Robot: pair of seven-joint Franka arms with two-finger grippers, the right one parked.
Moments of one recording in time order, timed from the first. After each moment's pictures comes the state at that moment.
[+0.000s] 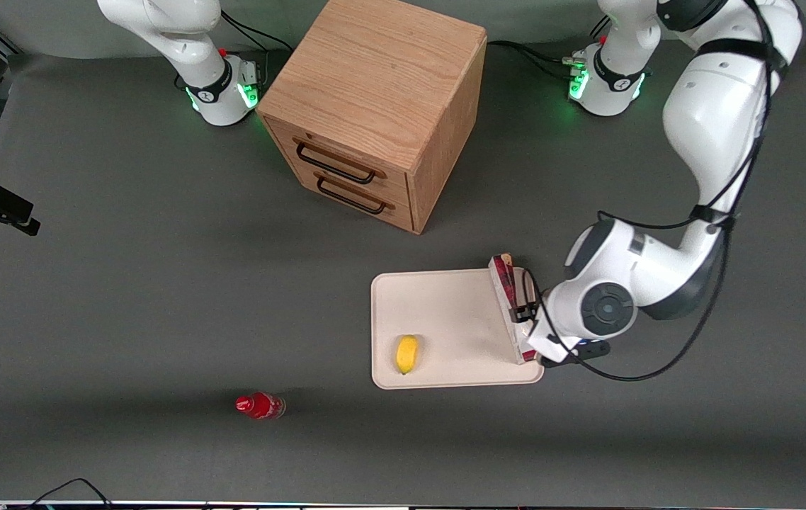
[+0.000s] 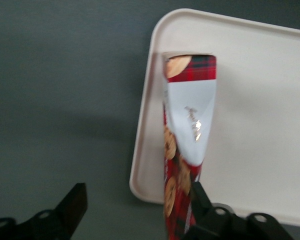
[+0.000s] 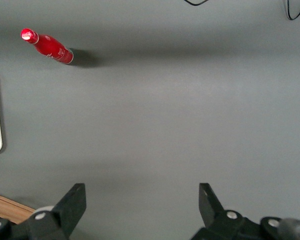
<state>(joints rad) 0.06 0.75 -0.57 -1.34 0.25 1.75 -0.72</state>
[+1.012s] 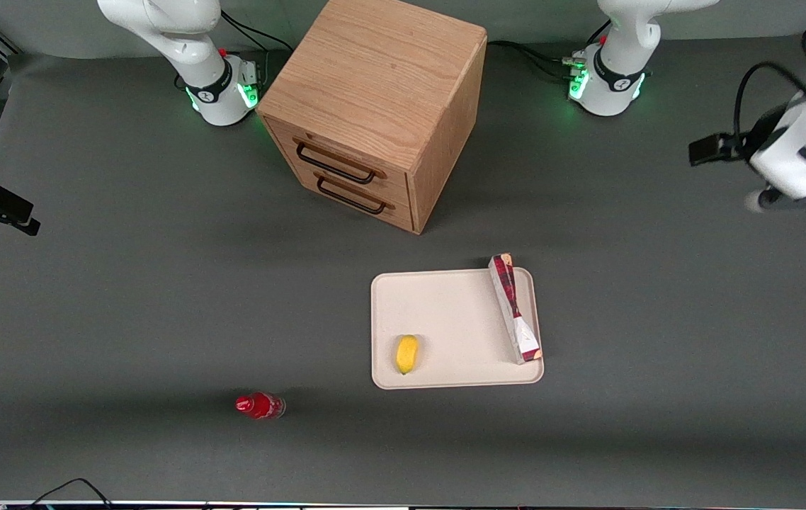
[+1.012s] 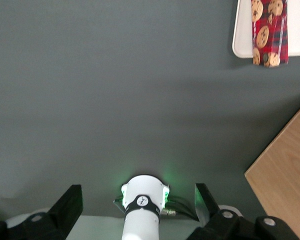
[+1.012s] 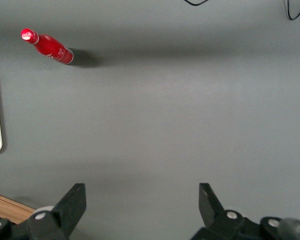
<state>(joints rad) 0.06 0.00 -0.15 -1.53 0.01 1.21 -0.10</state>
